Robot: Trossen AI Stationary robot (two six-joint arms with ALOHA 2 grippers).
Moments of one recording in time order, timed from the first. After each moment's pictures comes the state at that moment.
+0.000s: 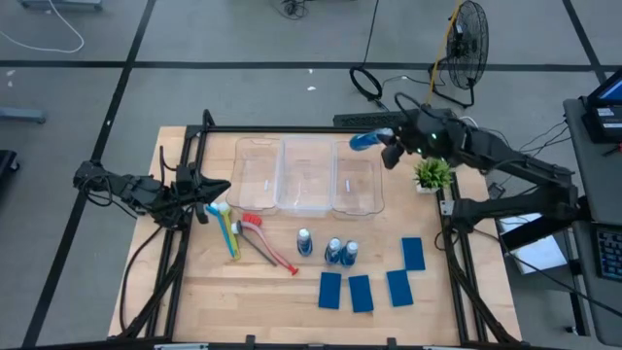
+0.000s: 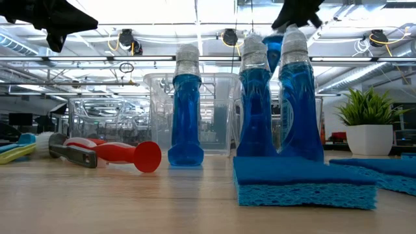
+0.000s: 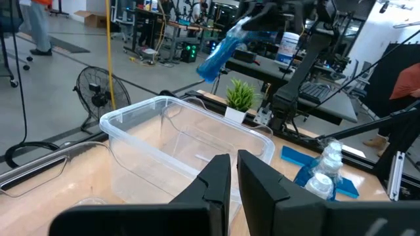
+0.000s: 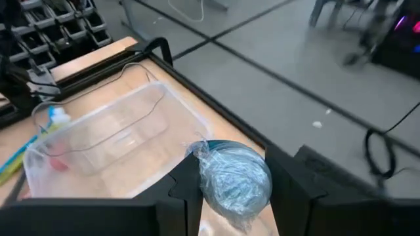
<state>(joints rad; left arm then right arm) -0.38 0.25 0.41 -0.26 -0.71 -0.34 -0.36 1.05 1.21 -0.66 0.27 0.26</state>
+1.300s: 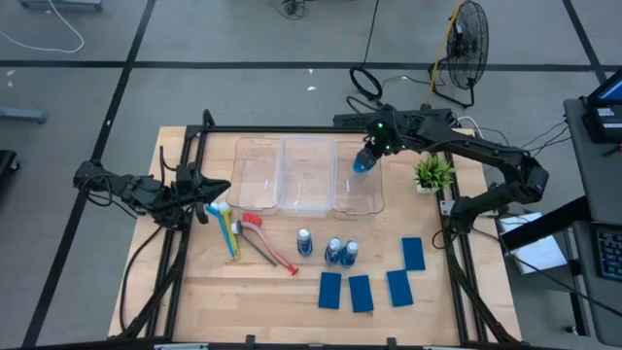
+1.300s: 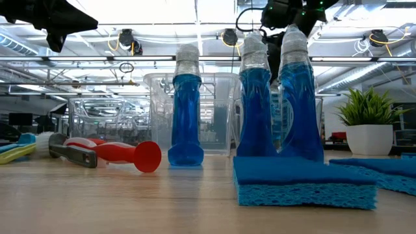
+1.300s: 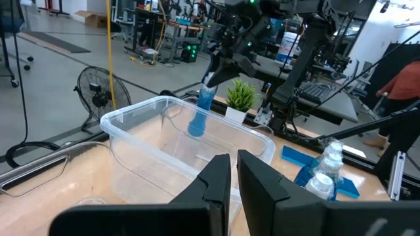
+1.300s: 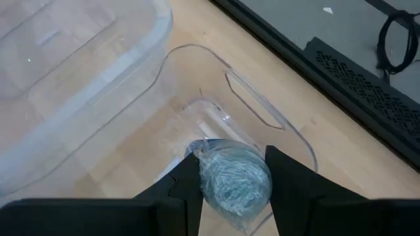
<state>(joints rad) -0.38 0.25 0.41 -0.26 -0.71 -0.34 -0.54 1.39 1.19 -0.74 0.08 0.24</state>
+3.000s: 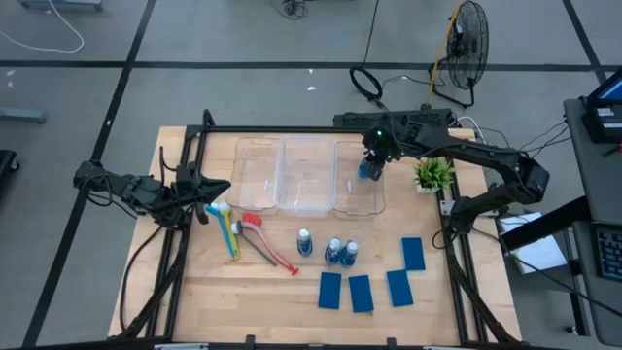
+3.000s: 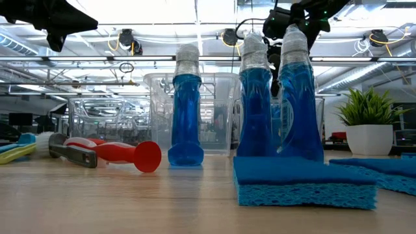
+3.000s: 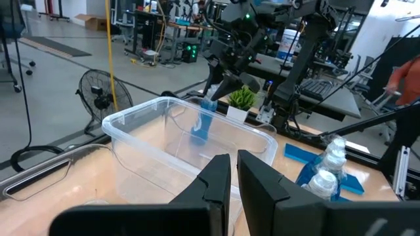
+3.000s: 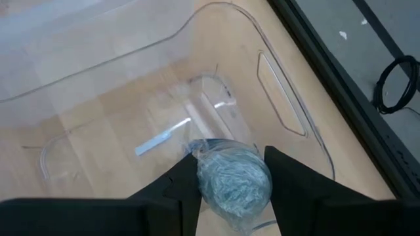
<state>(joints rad) -0.38 0.26 0.41 -0.26 -0.71 -0.32 -0.53 1.39 1.07 -0.68 0.05 -0.04</state>
